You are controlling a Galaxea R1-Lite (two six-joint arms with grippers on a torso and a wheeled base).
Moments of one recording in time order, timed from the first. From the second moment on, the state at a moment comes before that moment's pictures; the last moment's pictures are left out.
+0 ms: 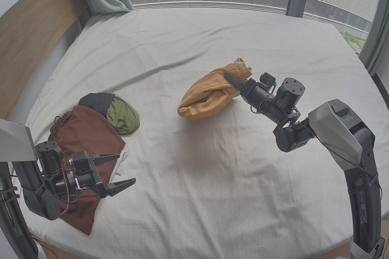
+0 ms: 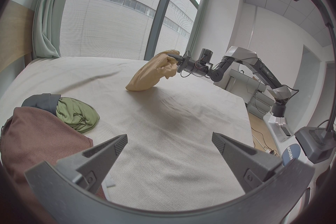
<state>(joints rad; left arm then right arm) 0.01 2.13 -0.27 -1.55 -0.90 0.23 0.32 2.56 -1.61 -1.29 0.52 0.88</state>
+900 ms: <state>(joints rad) 0.01 2.16 -0.26 -1.55 -0.90 0.23 0.30 2.75 -1.79 -1.20 0.51 0.88</state>
